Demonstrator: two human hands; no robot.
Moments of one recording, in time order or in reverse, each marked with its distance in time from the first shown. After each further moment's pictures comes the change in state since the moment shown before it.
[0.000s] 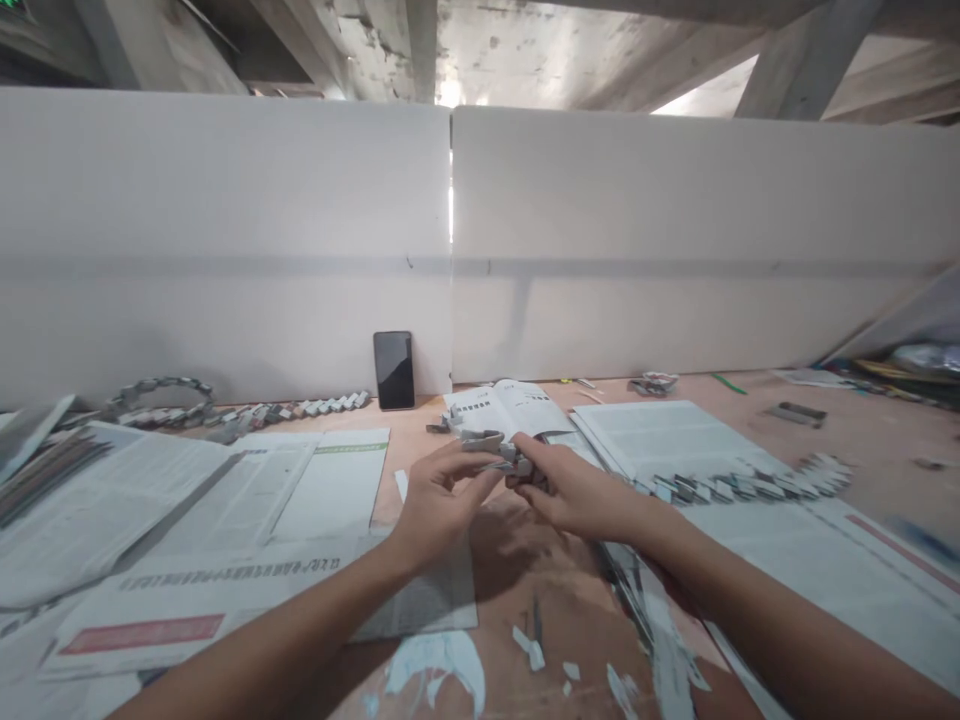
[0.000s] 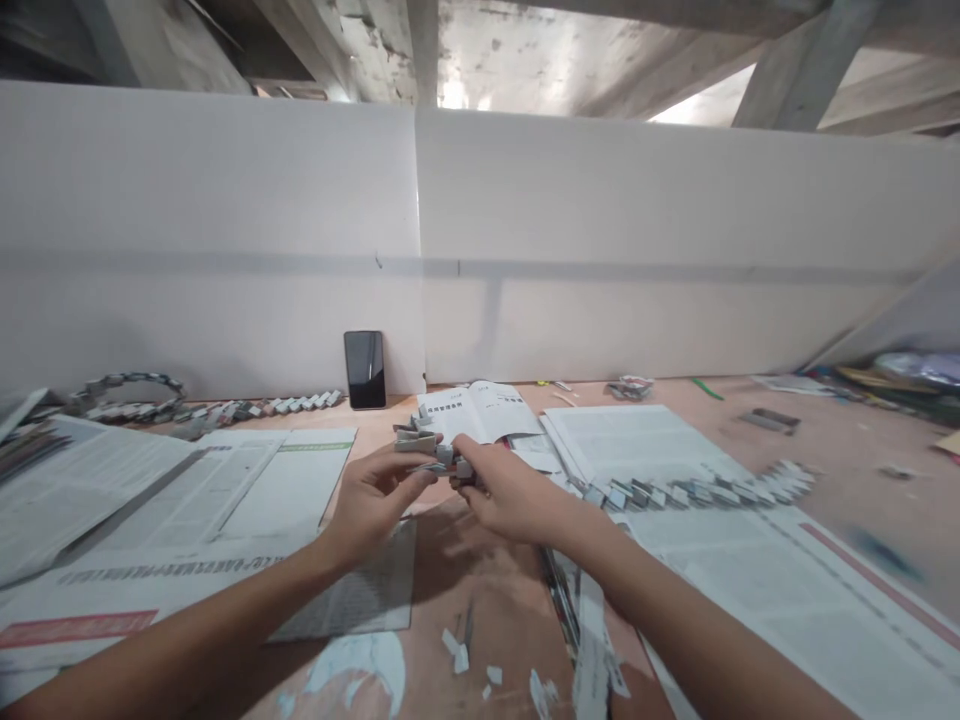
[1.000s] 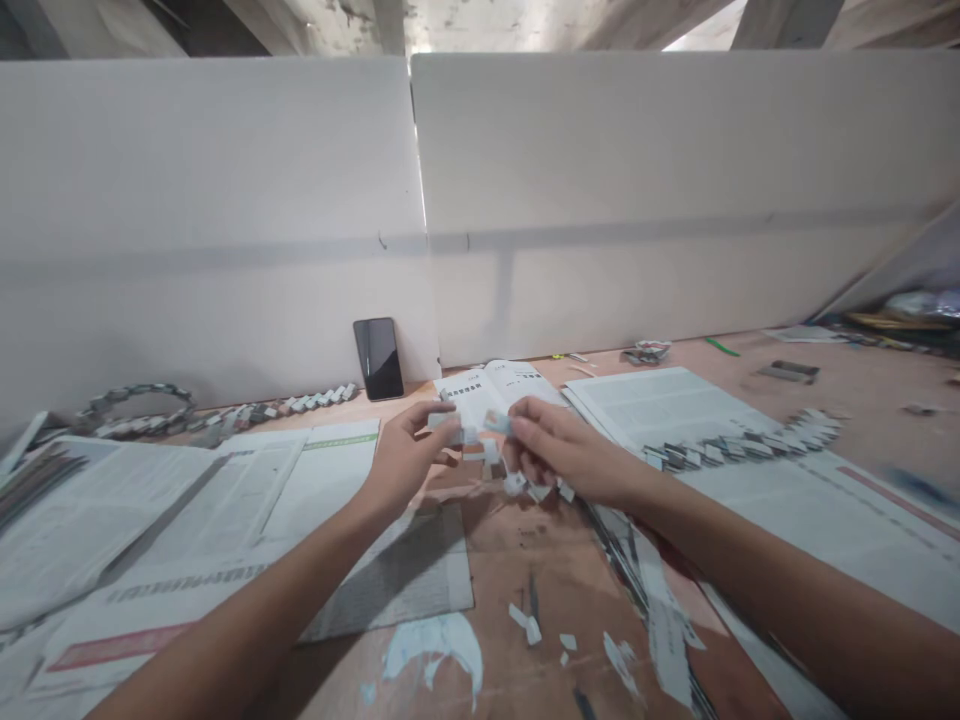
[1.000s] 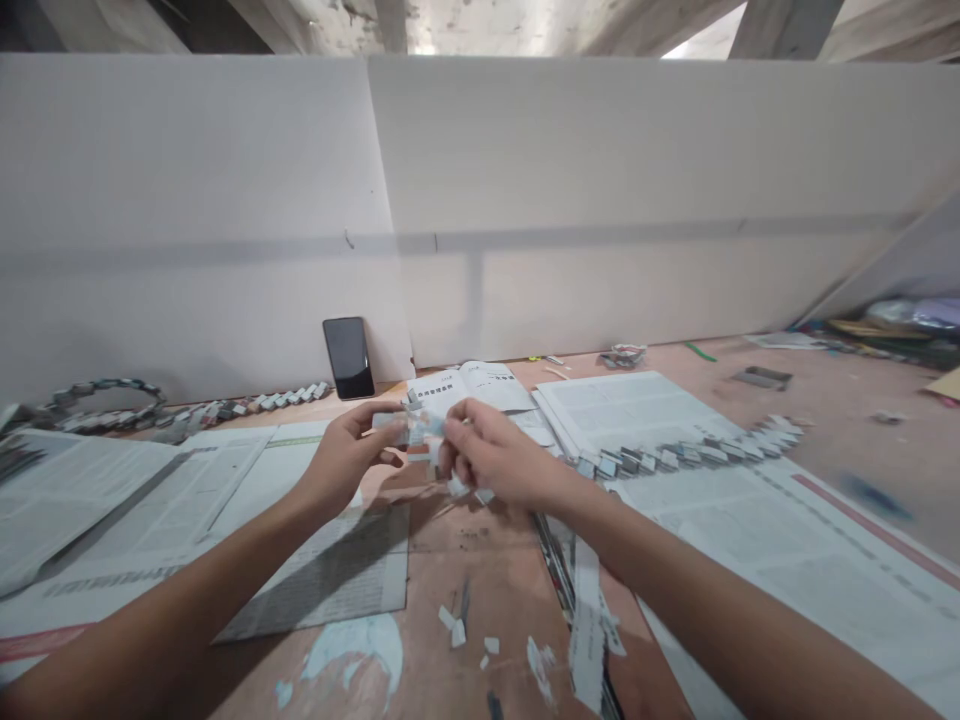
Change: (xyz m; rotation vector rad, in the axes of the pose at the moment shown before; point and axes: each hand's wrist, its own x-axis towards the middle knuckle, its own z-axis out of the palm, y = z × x) left_hand 0.030 -0.007 -0.011 -0.089 0.043 -0.437; right_hand -0.002 0.000 -0.001 0.786 0.053 0.215
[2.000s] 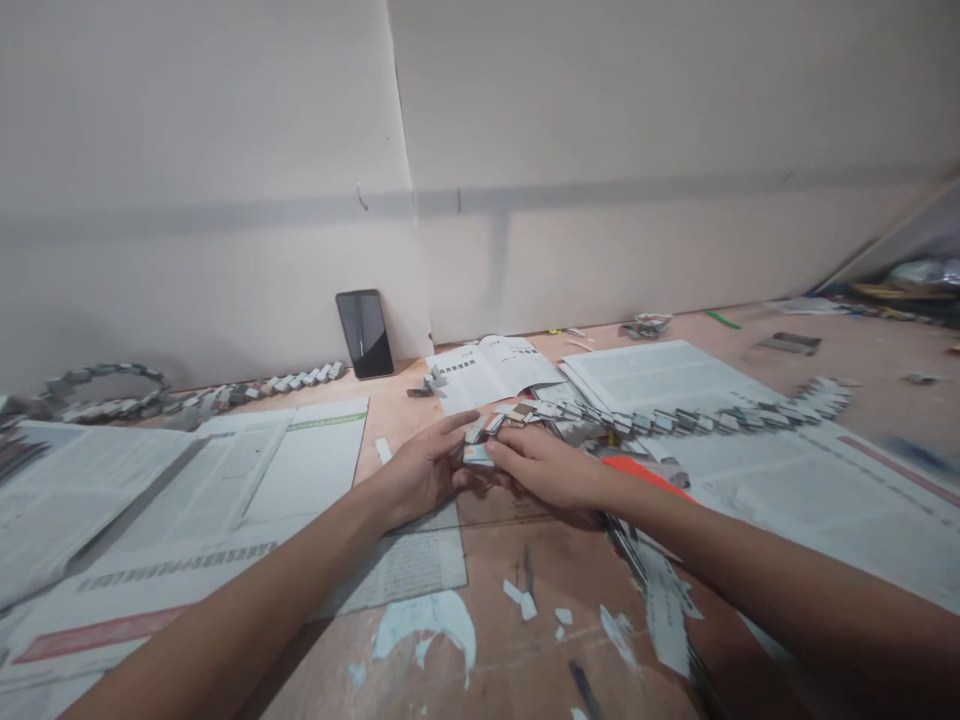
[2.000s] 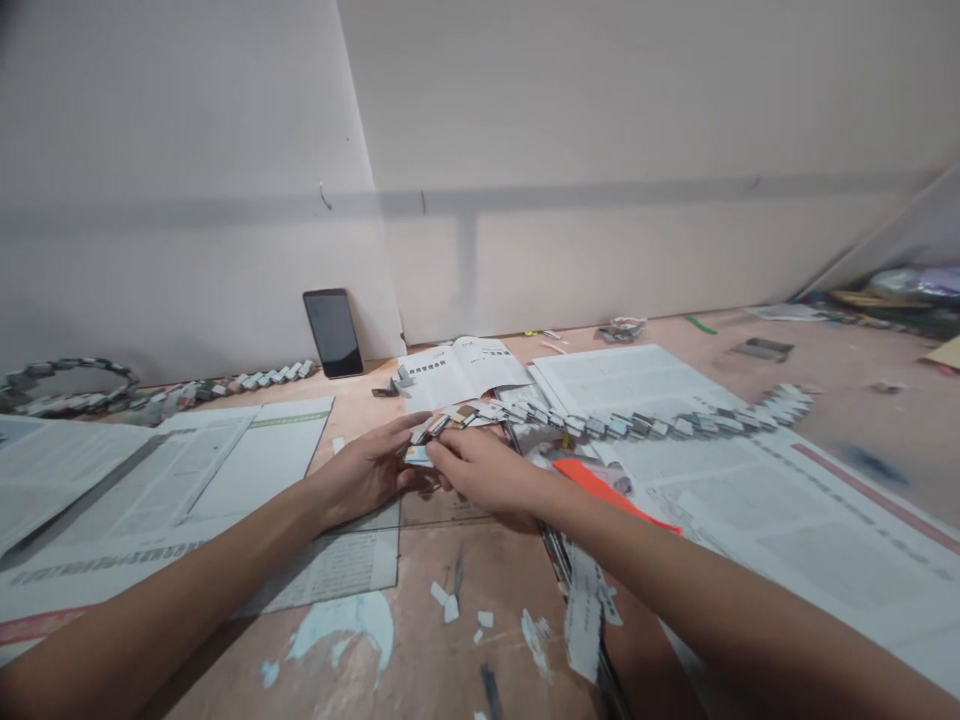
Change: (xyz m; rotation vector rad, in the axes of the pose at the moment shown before) left_hand 0.001 -0.053 0.007 -0.577 -0.482 -0.404; right_hand 0.010 0.054 0.011 -0.481 -0.061 0.045
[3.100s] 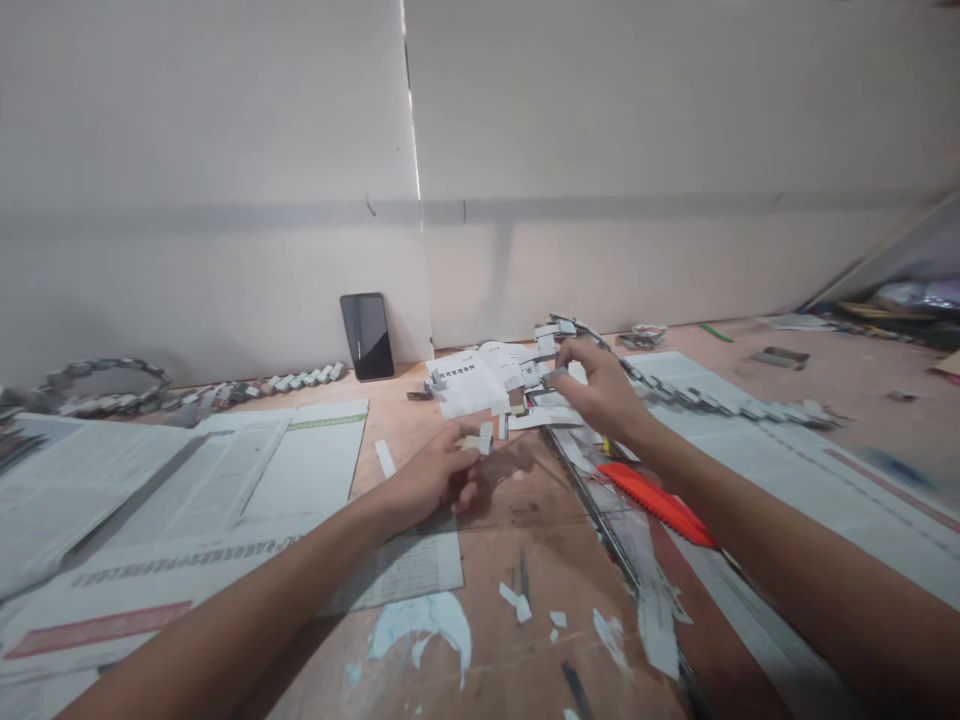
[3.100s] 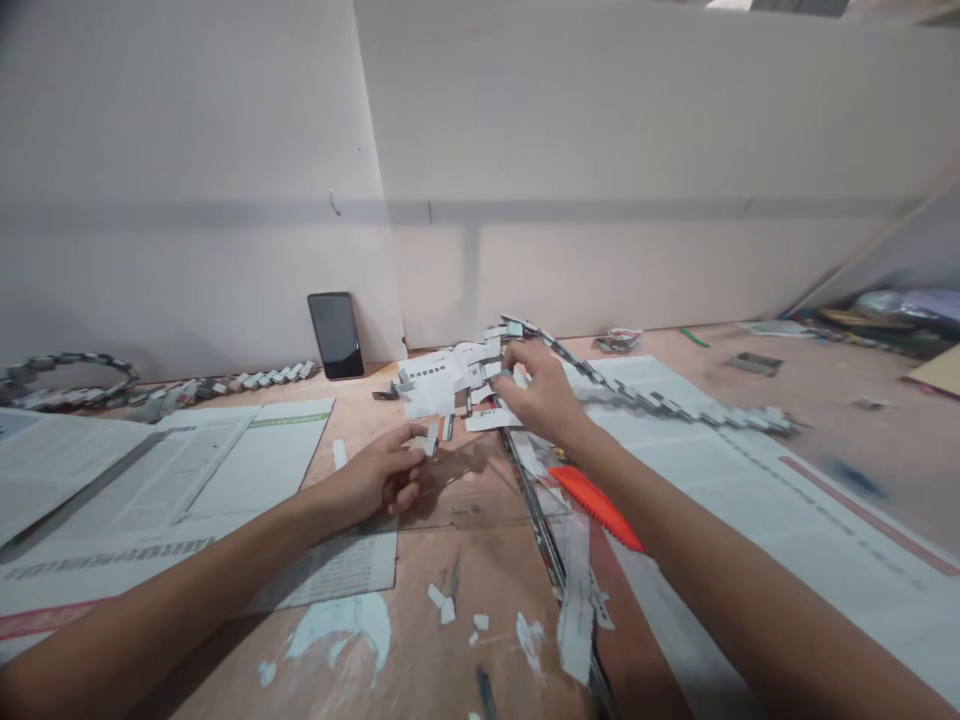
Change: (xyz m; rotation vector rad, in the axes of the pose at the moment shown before) left_hand -0.003 -0.004 0.011 0.332 0.051 -0.005; right_hand 0.006 0.010 -0.071 -0.192 0.727 -0.204
